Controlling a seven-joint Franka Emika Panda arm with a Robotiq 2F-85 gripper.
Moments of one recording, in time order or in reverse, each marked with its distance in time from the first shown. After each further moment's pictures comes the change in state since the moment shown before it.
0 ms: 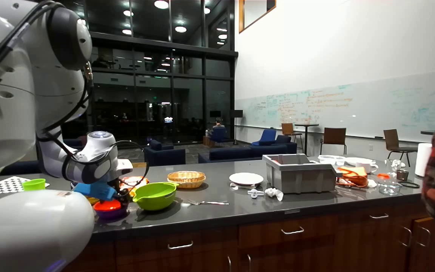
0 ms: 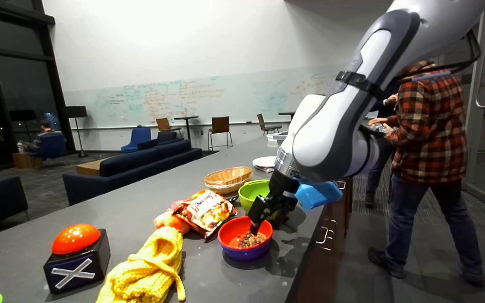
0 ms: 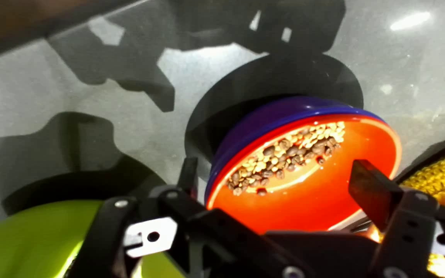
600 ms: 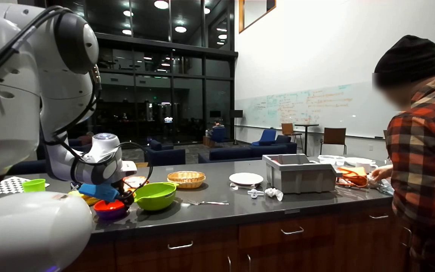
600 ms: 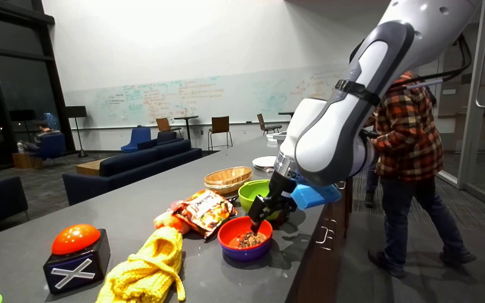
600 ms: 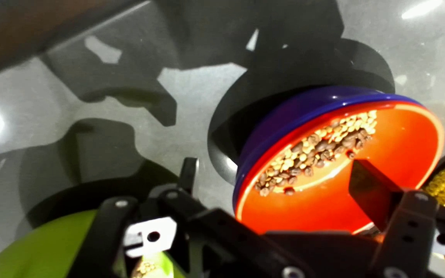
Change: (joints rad) arm -0.097 0.032 0.051 0.018 -0.115 -0.003 0.138
